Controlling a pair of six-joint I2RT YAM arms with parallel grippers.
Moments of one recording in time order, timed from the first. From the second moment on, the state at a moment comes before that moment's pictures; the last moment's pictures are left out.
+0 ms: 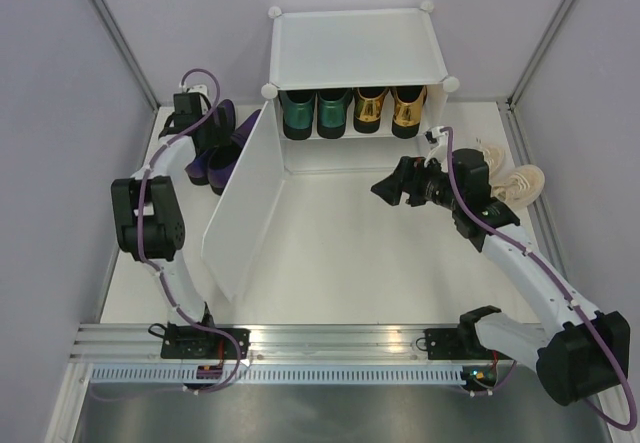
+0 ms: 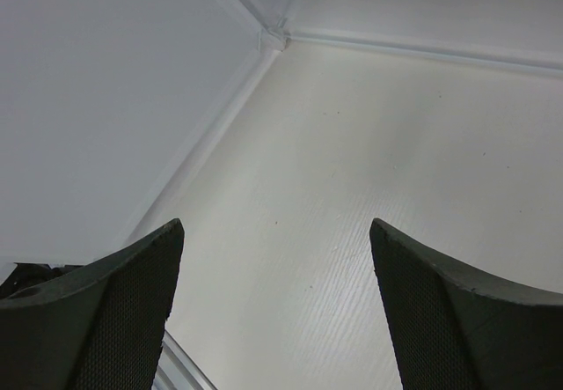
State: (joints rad) left arm 0.05 1.92 1.49 -0.27 -0.05 -0.06; right arm 0.31 1.08 0.83 -0.14 -0.44 0.44
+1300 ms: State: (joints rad) left arm 0.07 2.01 1.43 -0.17 -0.05 -0.09; right arm 0.31 1.10 0.83 -0.15 -0.41 0.44
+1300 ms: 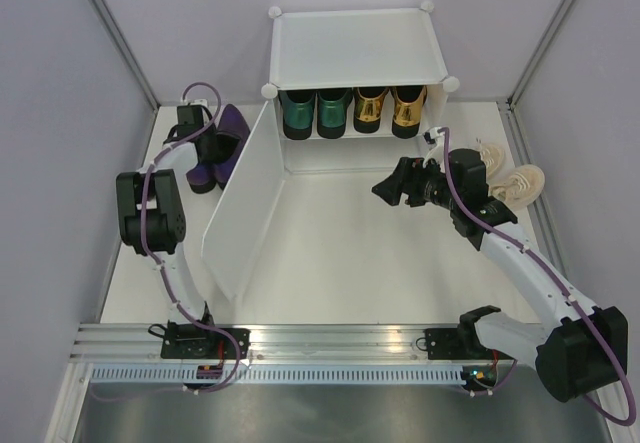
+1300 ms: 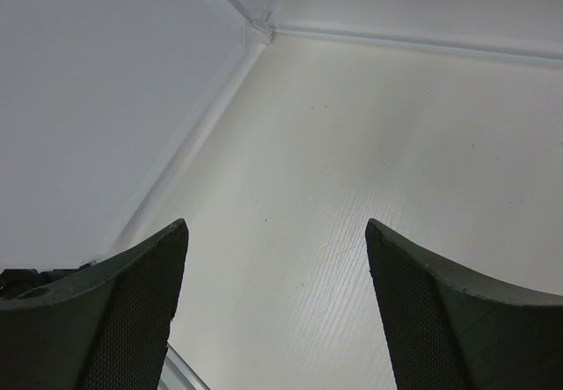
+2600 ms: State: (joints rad) left arm 0.17 1.33 1.58 -0.63 -0.10 -0.39; right arm 0.36 0.99 0.83 -0.20 -0.38 0.41
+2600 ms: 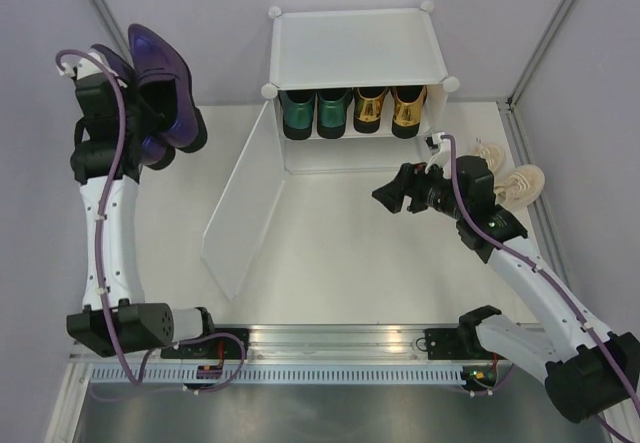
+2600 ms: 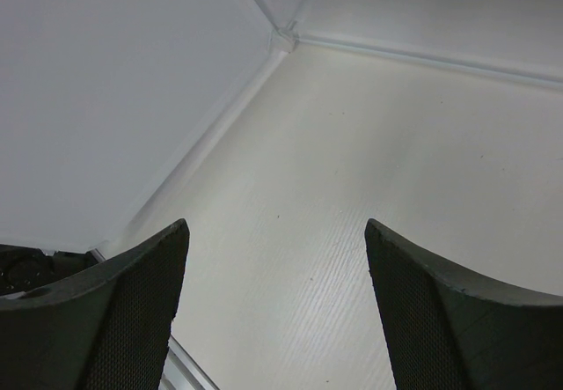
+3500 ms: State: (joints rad) left arm -0.59 1.21 1.87 -0.73 0.11 -0.59; right arm 0.38 0.71 1.00 -0.43 0.08 0.42
